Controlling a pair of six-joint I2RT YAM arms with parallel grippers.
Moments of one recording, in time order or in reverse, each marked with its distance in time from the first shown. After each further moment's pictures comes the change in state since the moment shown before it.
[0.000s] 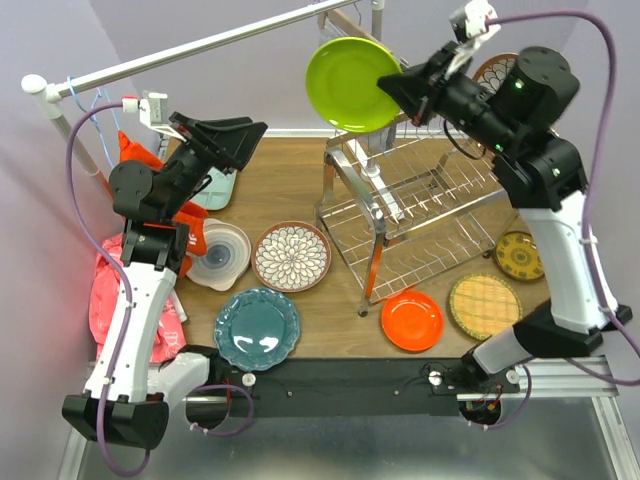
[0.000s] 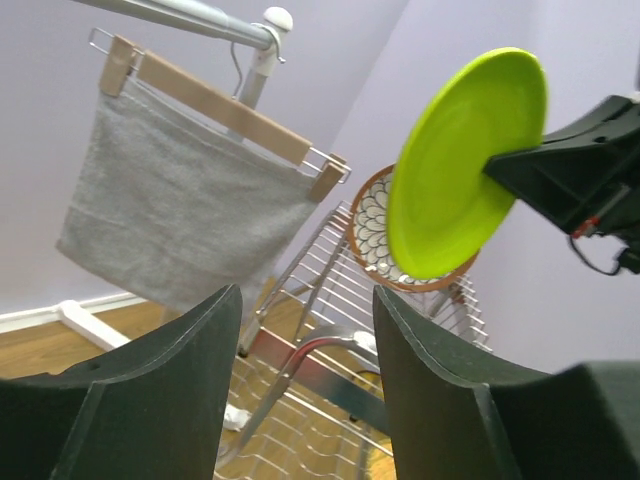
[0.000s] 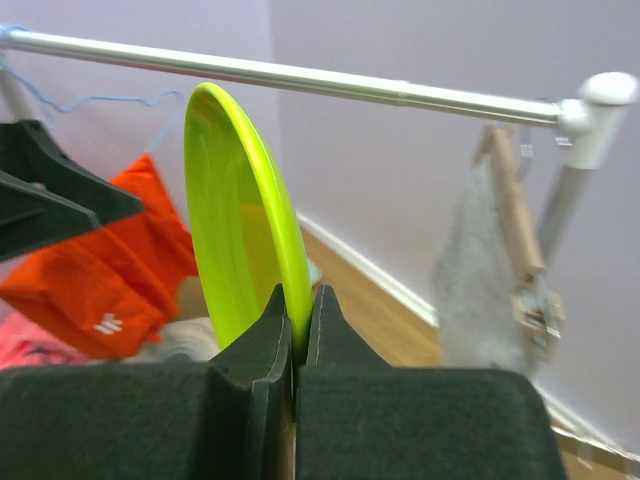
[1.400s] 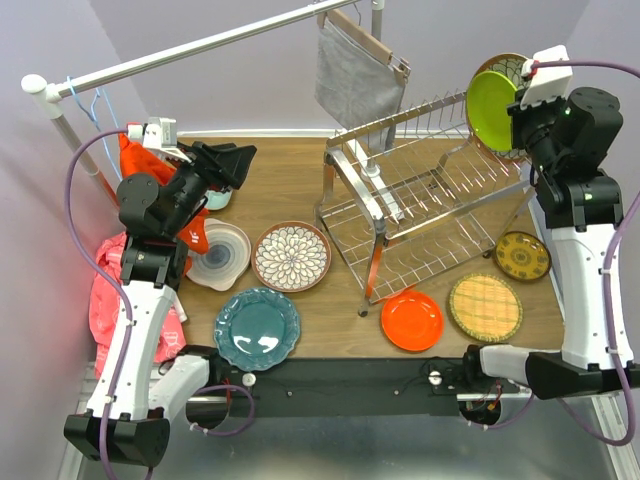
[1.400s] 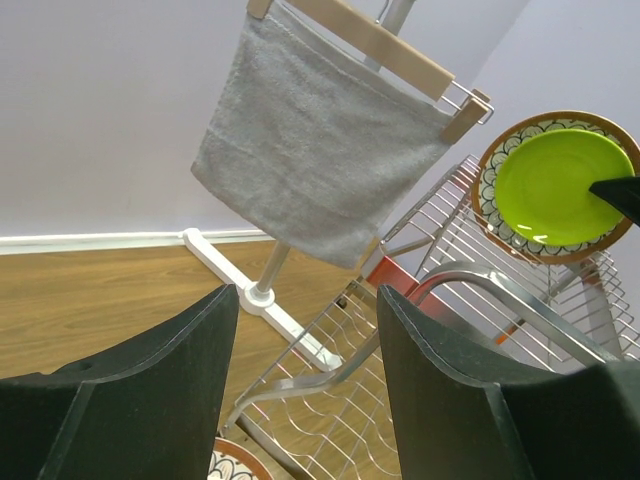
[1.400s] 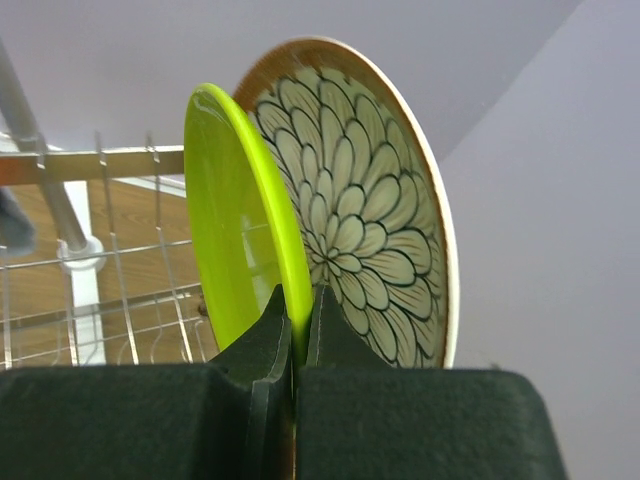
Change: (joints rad) left arm 0.031 -0.108 -0.124 -0.214 -0.134 0.208; right arm -0.488 -0.306 -0.518 0.000 0.362 -0.399
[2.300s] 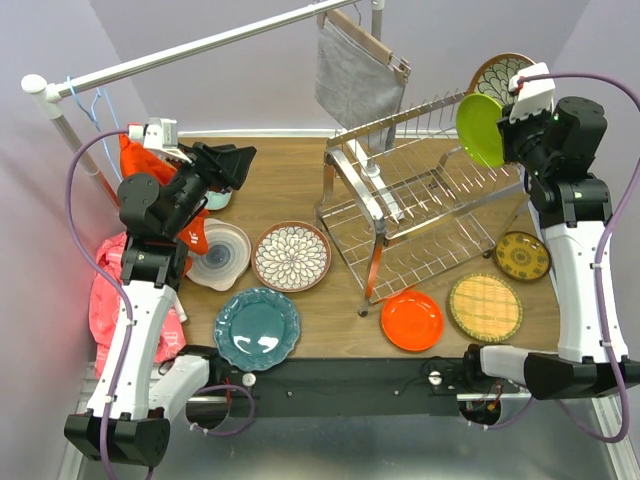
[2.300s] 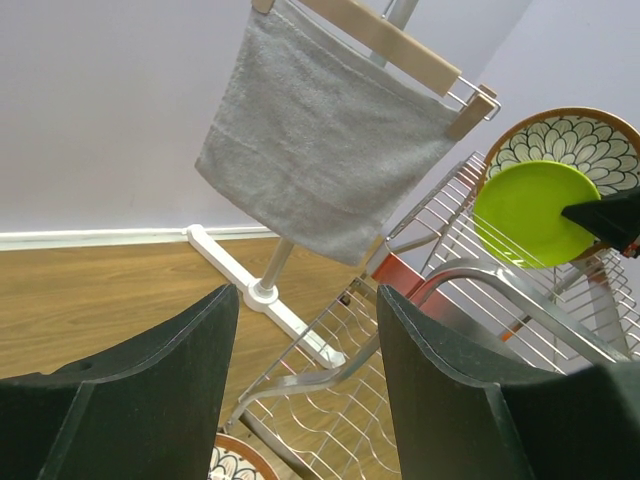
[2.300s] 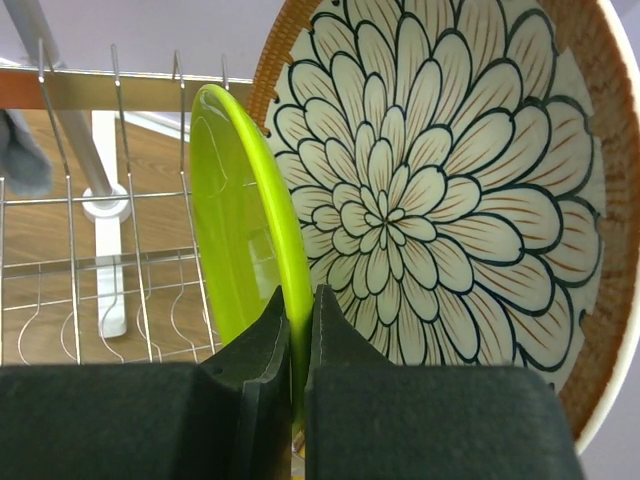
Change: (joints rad) left arm 0.003 0.000 -0.003 -0.006 0.000 0.006; right arm -0.062 -0.006 -0.121 0.000 -0.113 -0.007
